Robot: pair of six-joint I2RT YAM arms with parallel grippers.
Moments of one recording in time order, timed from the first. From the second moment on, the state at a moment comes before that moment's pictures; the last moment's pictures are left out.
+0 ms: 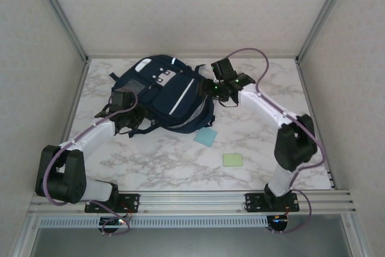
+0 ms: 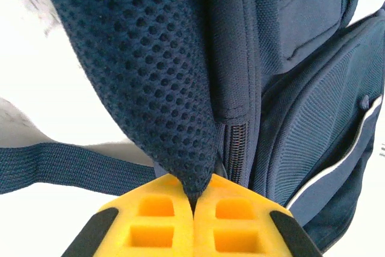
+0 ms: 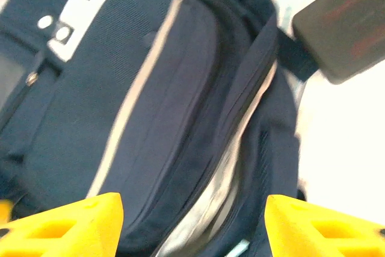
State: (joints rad) left arm -0.24 1.37 0.79 -0.29 0.16 -1.19; right arm 0.58 1.70 1.47 -0.63 -0.08 0.64
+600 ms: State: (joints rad) left arm -0.33 1.34 0.78 -0.21 0.12 -1.32; right arm 1.04 1.79 1.33 -0.36 0.03 0.84
